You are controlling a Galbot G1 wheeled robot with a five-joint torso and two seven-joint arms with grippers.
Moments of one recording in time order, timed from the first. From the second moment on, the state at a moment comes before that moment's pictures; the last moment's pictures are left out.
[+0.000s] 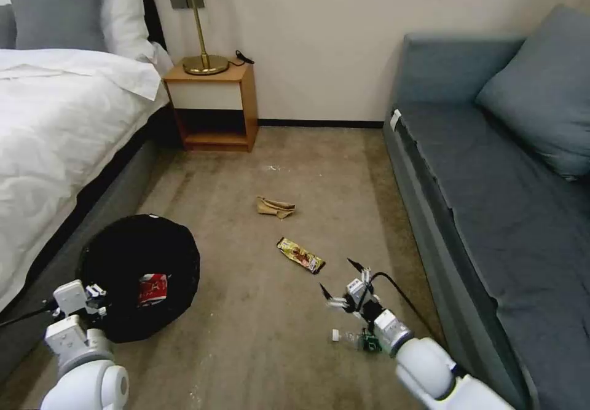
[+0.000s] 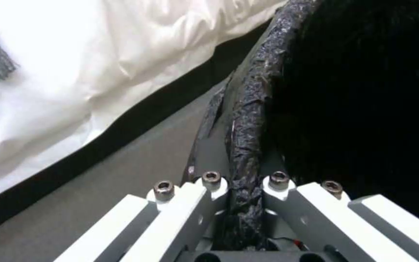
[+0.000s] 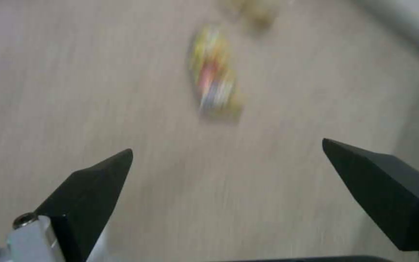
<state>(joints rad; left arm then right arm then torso) 1.56 -1.52 -0.92 -2.06 -0.18 0.25 -0.29 -1.18 0.85 -0.05 1.70 0.04 -0.29 -0.13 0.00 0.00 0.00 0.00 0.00</state>
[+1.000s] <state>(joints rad) 1.56 -1.53 -0.92 -2.06 -0.17 0.25 -0.29 -1.04 0.91 -0.19 1.41 -0.31 -0.30 -0.46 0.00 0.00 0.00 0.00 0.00</state>
